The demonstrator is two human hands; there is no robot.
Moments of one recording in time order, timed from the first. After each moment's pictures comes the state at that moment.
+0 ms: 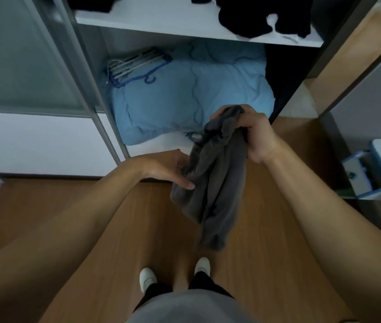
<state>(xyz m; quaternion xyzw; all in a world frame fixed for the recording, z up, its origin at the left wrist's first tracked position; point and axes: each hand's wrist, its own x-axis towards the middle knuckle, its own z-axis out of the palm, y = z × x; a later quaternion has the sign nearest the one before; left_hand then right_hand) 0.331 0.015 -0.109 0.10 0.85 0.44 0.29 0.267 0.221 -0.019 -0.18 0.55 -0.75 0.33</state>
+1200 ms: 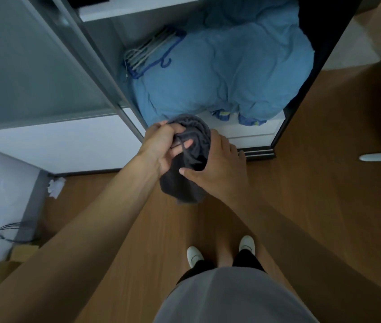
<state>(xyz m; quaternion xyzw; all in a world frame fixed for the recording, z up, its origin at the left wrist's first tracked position) 0.338 0.030 -0.073 -0.39 0.54 0.75 -0.01 0.347 0.168 -0.134 -0.17 0.93 -0.30 0.08</state>
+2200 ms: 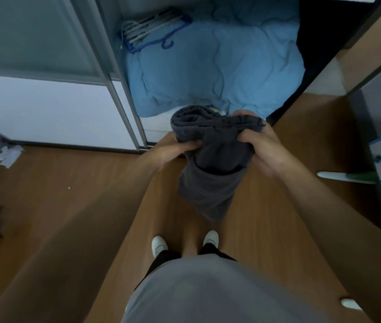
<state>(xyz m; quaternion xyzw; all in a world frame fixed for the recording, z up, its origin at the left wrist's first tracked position) 0.368 0.012 -0.170 -0.15 0.68 0.71 0.08 0.308 0.223 -0.106 -0.06 0.63 -0.72 0.27</state>
